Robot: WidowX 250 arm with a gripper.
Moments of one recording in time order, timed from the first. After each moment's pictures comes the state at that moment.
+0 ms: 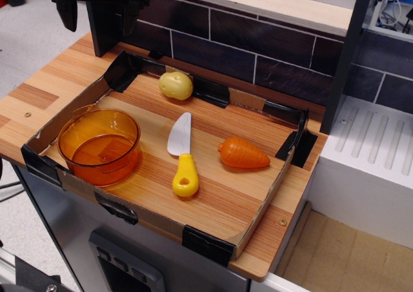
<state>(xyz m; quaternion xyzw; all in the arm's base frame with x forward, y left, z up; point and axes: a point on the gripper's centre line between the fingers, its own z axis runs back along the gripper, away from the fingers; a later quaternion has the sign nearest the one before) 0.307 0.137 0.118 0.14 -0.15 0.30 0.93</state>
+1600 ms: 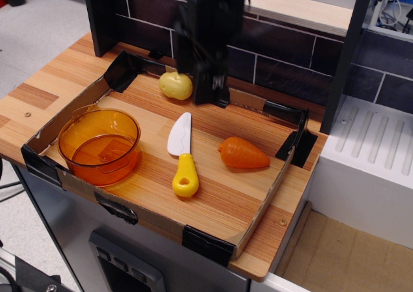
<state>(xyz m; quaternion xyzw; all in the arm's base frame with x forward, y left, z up) 0.302 0.004 0.071 0.02 0.02 -0.40 0.92</state>
